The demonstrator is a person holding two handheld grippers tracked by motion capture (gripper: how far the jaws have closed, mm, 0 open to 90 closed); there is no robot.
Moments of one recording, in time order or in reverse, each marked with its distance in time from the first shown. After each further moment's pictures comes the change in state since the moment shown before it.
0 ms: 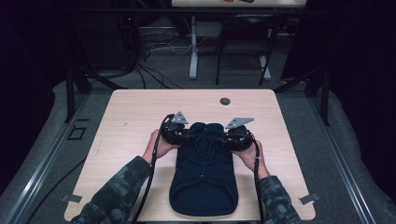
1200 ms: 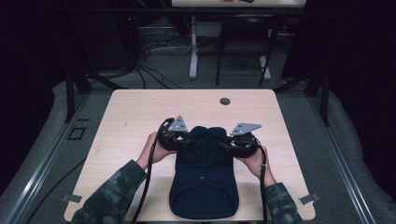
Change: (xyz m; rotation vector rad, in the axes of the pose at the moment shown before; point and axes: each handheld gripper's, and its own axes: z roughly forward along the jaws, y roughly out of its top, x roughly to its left) left arm -0.028 0.004 -0.031 -0.041 -0.006 0.151; right arm 0.013 -0.011 -0.027 -0.058 0.032 -0.040
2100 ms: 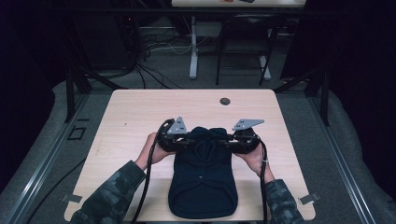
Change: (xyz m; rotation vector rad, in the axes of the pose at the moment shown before) left arm -0.005 0.001 -0.005 -0.019 0.010 0.045; right arm -0.011 0.004 0.003 -0.037 0.064 0.071
